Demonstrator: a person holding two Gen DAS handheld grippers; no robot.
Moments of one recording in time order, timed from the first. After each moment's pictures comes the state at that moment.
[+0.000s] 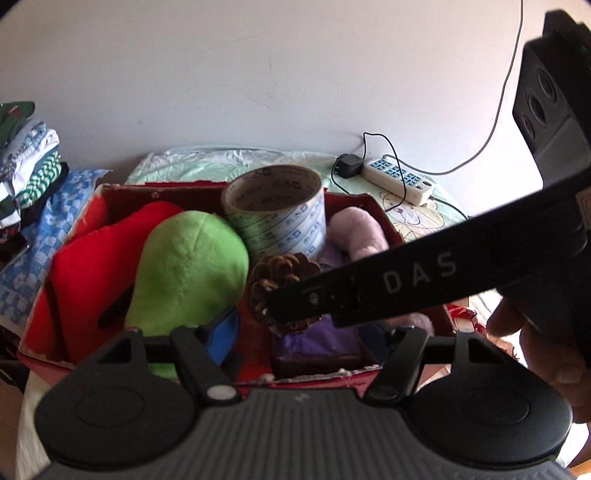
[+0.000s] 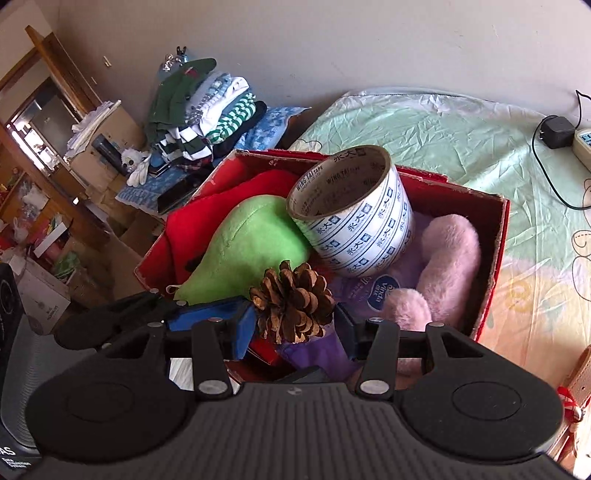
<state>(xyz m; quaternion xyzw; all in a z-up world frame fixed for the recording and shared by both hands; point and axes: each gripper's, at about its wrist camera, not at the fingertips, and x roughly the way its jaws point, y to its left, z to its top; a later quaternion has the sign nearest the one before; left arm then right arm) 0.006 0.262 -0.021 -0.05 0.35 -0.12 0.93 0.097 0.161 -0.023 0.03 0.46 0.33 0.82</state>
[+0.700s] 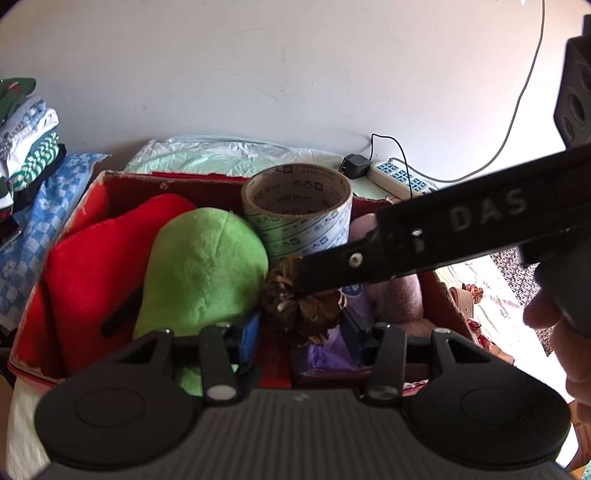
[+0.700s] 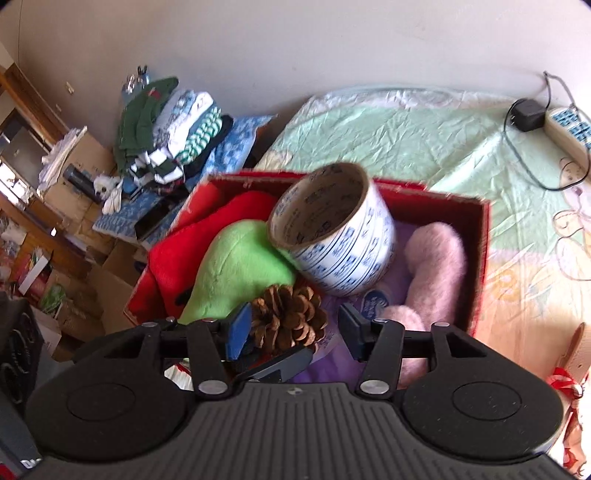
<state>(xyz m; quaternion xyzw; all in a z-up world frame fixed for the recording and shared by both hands) 0.024 0.273 -0.032 -0.08 0.36 -0.12 0.92 0.101 0.154 -0.006 0.06 0.47 0.28 0.84</state>
